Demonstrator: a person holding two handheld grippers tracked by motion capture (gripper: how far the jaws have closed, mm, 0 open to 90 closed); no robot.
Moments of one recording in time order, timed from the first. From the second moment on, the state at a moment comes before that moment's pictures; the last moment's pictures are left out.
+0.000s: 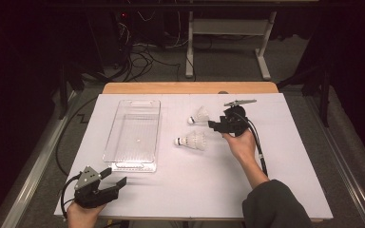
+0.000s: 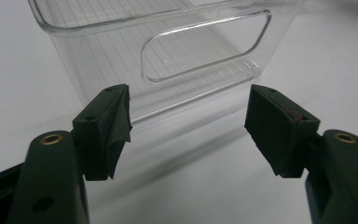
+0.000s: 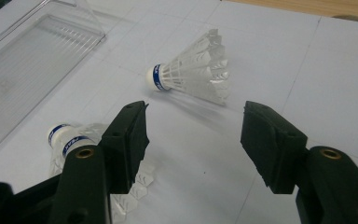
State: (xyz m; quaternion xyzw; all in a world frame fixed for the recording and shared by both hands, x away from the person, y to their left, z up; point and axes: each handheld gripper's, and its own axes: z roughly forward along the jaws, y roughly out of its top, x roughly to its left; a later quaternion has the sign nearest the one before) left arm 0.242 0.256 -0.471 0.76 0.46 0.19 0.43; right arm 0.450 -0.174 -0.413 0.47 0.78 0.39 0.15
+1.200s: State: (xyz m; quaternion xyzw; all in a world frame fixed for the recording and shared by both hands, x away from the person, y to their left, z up) left arm 0.242 0.255 -0.471 0.76 0.45 0.18 0.43; right arm 0.495 -0.150 -0.405 0.49 0.78 0.36 0.12
